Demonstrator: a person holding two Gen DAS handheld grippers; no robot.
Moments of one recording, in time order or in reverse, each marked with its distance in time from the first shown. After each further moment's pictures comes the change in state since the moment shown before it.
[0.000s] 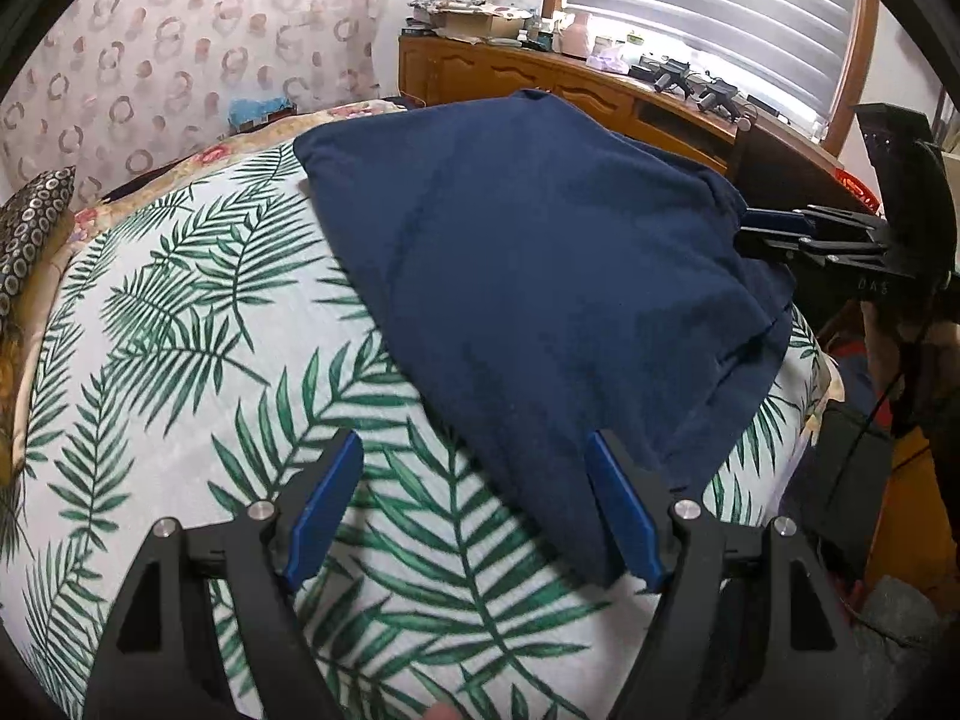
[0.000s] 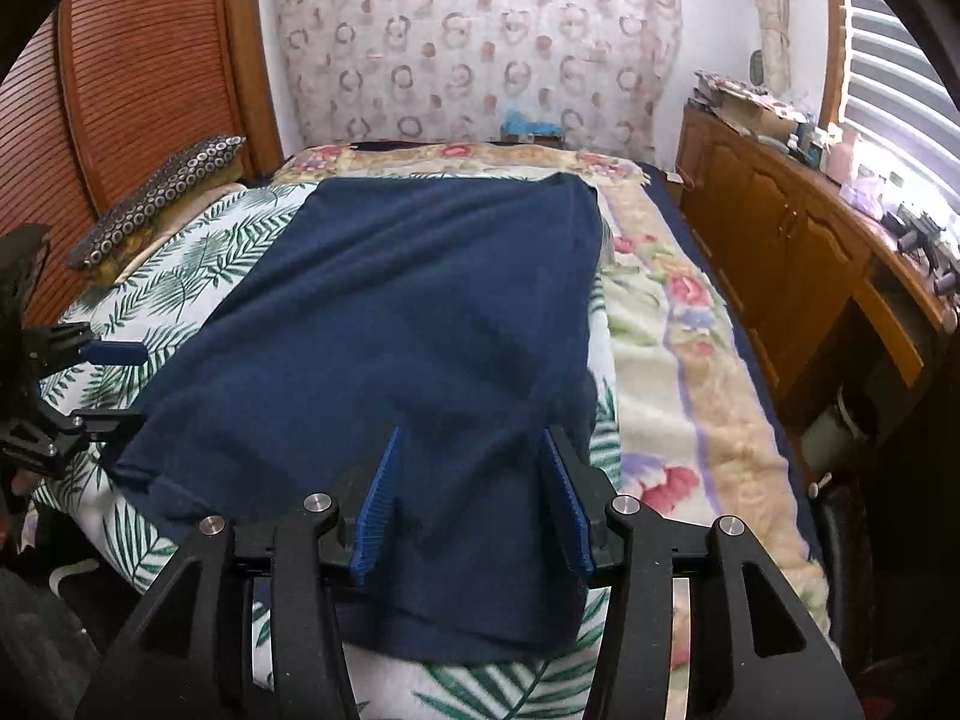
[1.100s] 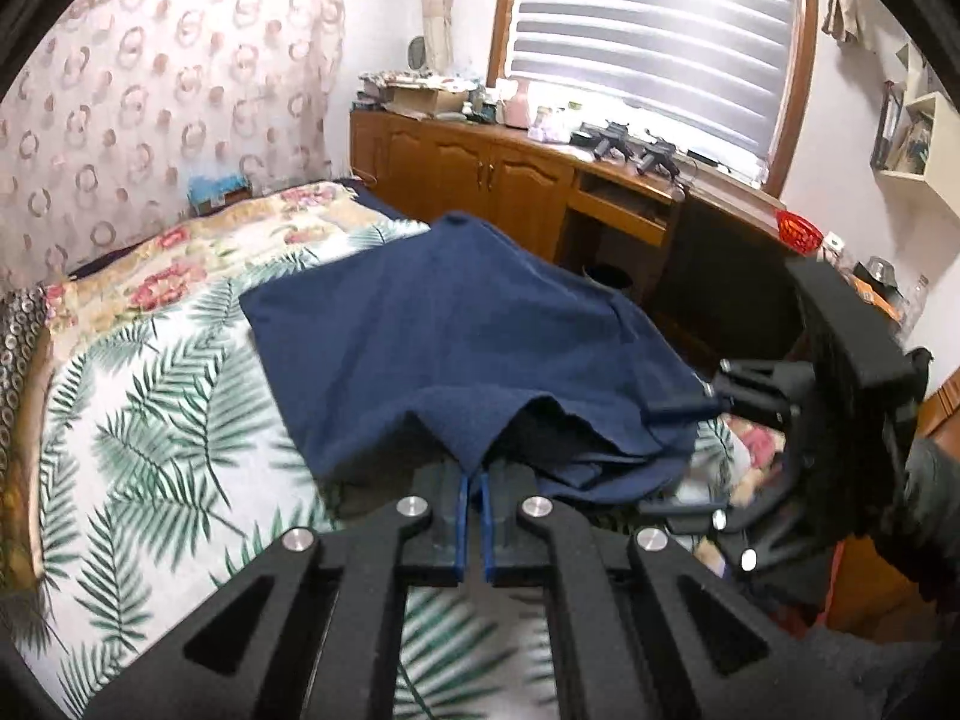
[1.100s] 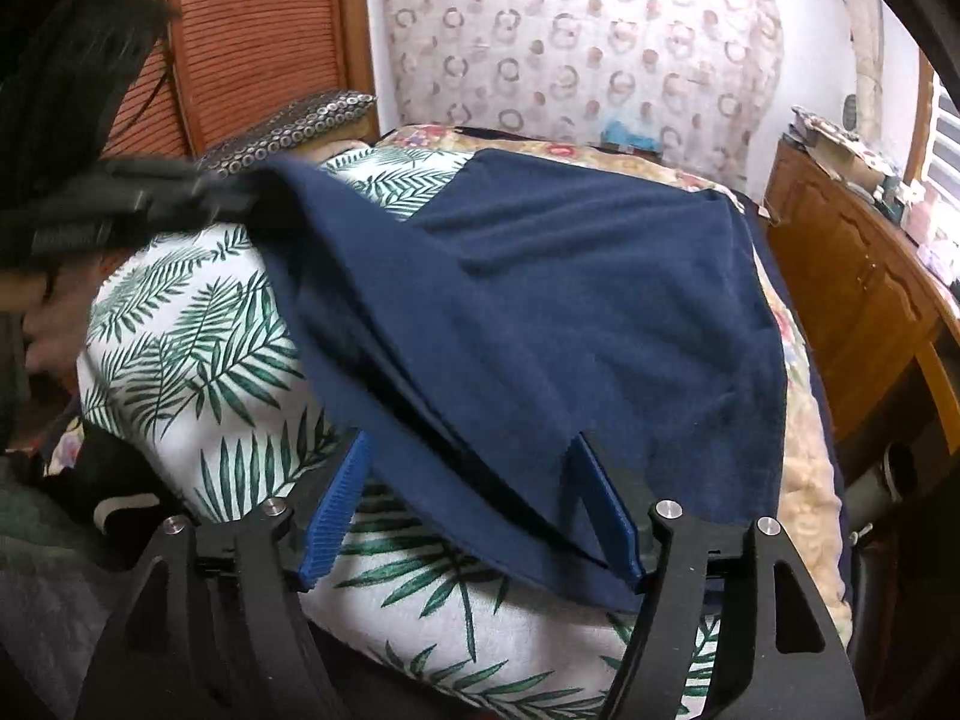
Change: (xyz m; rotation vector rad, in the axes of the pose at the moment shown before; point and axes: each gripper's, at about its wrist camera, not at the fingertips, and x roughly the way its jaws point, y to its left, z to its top) left arm -0.046 -0.027 0.068 0.063 -0.175 -0.100; right arm -0.005 0.065 -0.023 -0.179 0.019 0.147
